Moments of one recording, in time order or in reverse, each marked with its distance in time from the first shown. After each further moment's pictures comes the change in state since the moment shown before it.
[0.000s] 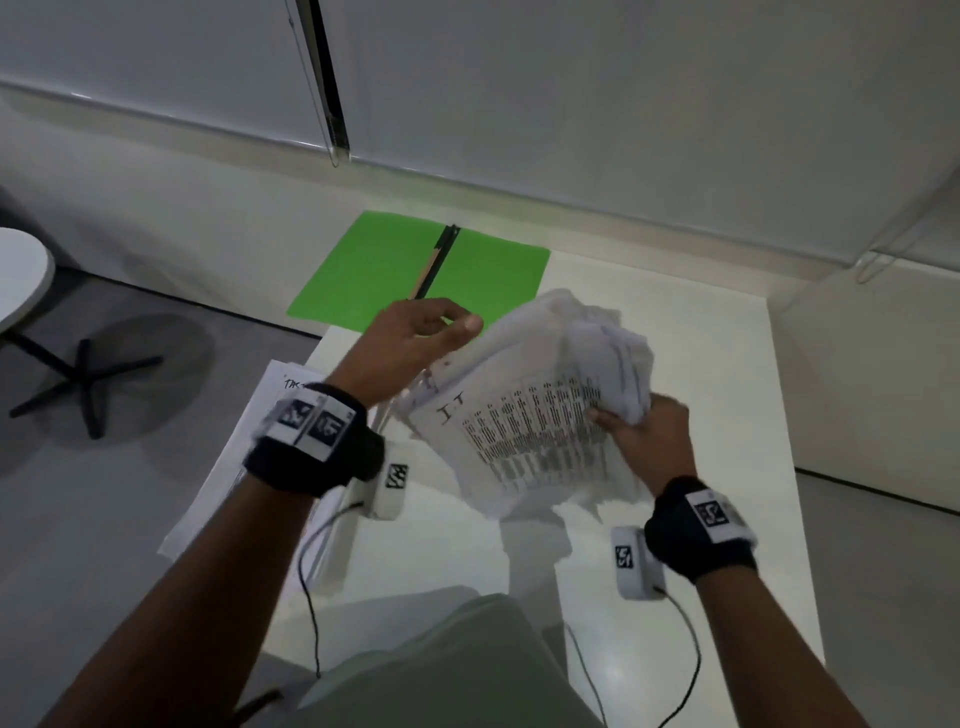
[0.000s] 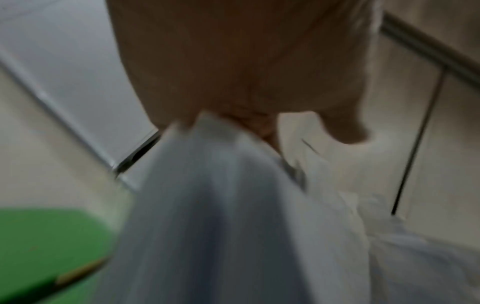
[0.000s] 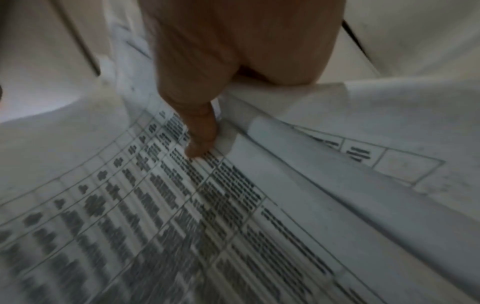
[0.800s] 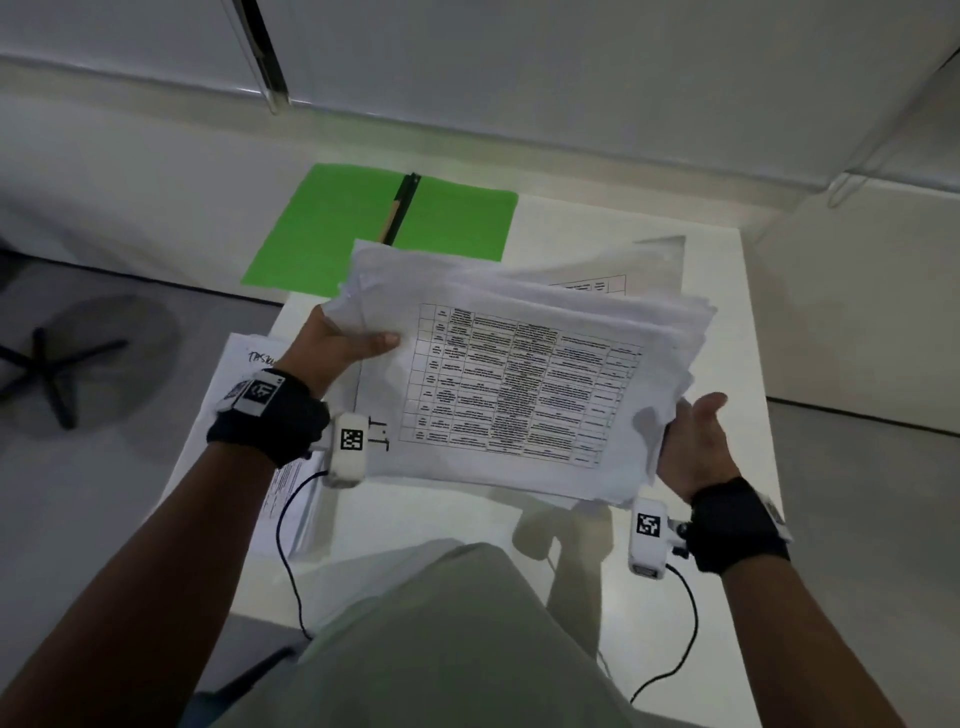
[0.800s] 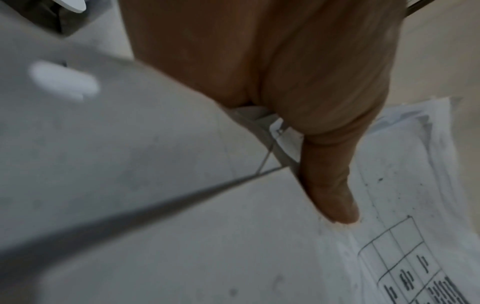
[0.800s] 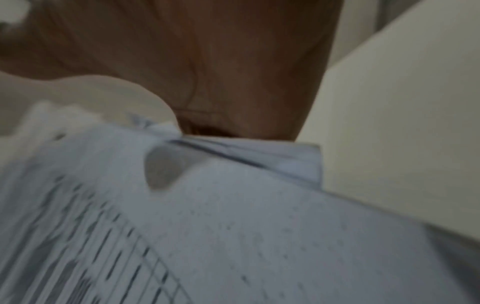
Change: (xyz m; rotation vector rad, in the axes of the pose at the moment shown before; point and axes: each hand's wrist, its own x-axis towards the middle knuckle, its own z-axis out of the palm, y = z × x) left_hand 0.005 -0.085 0.005 -0.383 0.071 -0.178; right_hand -0.036 0.095 -0.063 0.980 -0.227 0.302
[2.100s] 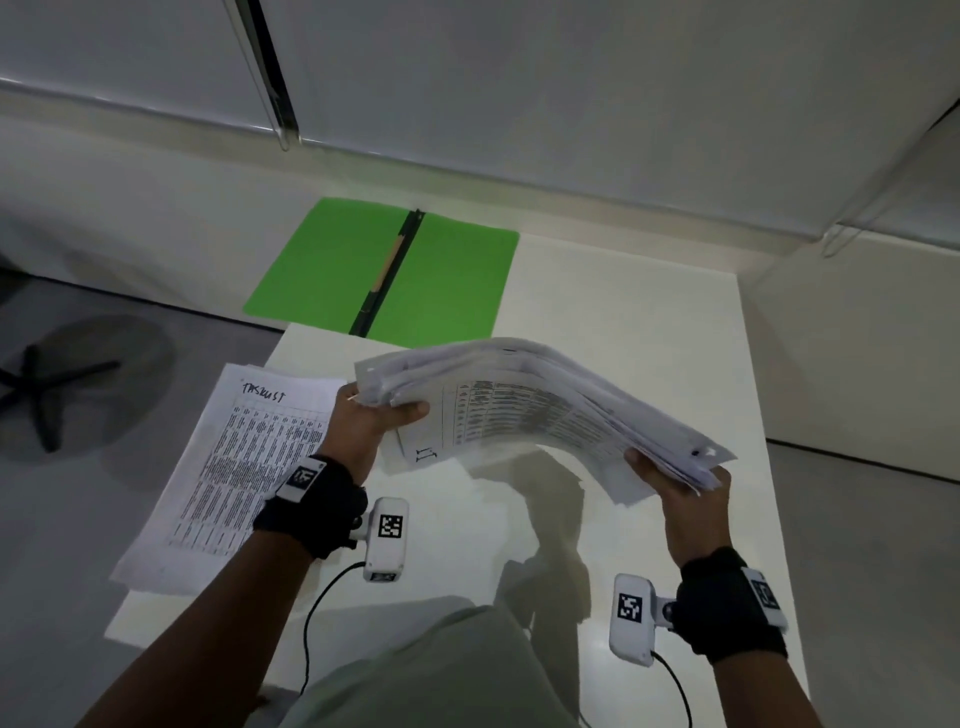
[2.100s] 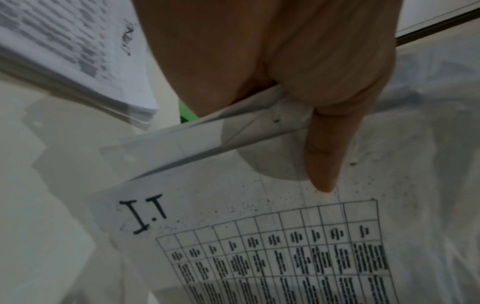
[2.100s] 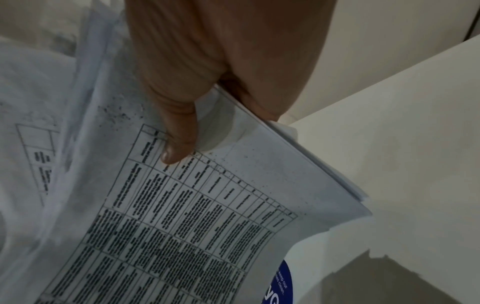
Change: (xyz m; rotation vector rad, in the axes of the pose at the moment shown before) left_hand -0.001 -0.057 0.038 -0.266 0.146 -0.041; right_hand -0.005 0.019 0.031 -0.353 0.311 -0.306
